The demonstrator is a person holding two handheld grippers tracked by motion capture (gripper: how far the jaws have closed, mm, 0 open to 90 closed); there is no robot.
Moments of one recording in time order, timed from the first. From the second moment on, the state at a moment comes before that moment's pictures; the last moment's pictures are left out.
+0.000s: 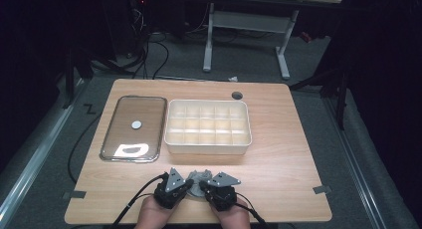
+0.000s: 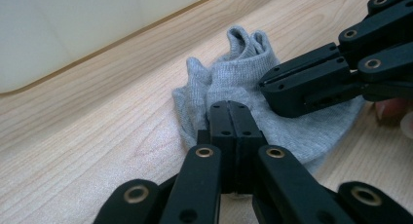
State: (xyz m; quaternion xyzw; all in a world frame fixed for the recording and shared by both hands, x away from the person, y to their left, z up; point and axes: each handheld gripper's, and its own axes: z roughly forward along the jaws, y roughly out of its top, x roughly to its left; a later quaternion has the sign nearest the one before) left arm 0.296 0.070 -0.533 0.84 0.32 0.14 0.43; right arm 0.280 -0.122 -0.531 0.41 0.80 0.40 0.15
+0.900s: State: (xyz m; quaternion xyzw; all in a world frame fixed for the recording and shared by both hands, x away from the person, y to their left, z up) left arm 0.297 0.071 -0.533 0.84 0.32 0.13 0.43; right arm 0.270 -0.146 -0.520 0.51 0.76 0.39 0.14
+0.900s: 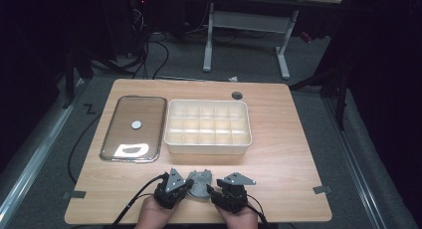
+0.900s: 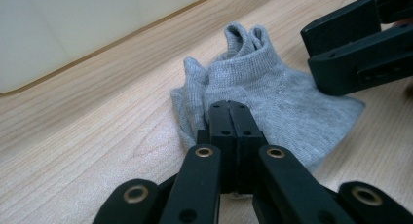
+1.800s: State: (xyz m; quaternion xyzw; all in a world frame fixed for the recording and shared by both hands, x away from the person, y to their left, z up) left arm 0.296 0.070 -0.533 0.84 0.31 0.13 0.43; right arm 0.277 -0.137 -0.528 0.48 0.78 0.39 0.12
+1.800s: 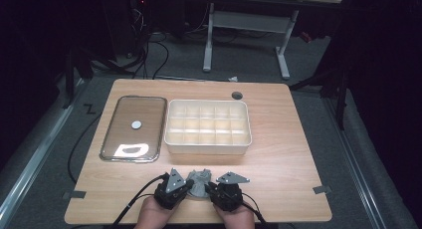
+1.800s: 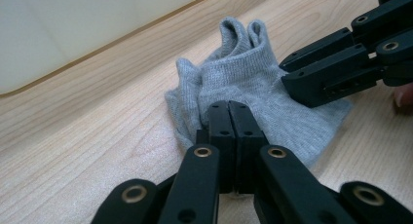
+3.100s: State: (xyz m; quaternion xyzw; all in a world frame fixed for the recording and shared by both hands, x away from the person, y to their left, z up) left arm 0.296 0.066 -0.529 0.84 0.31 0.13 0.42; right arm 0.265 -0.128 -0.511 0.46 0.77 0.42 0.15
